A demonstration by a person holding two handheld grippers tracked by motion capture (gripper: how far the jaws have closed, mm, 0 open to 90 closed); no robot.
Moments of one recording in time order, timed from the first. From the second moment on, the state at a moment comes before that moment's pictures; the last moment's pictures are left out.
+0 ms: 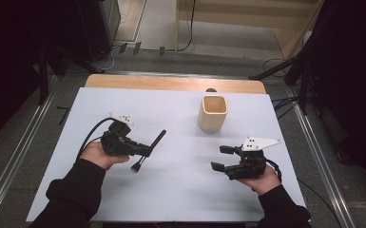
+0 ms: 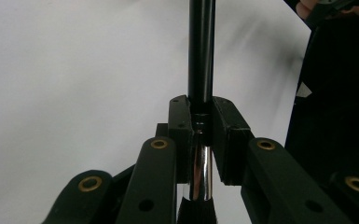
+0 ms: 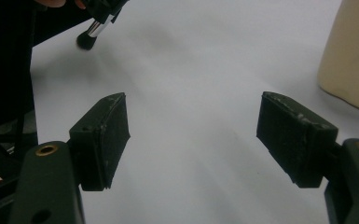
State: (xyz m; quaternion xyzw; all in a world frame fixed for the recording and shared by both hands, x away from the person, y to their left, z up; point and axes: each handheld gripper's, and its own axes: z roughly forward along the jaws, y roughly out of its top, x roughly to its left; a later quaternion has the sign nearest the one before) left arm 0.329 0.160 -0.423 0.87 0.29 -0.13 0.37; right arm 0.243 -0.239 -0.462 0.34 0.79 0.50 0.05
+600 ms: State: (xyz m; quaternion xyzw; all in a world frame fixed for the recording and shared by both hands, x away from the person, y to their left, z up) left arm 0.325 0.131 -0.419 0.92 0.20 -0.14 0.32; right arm 0.253 -0.221 -0.461 0.28 0.82 0.49 0.03
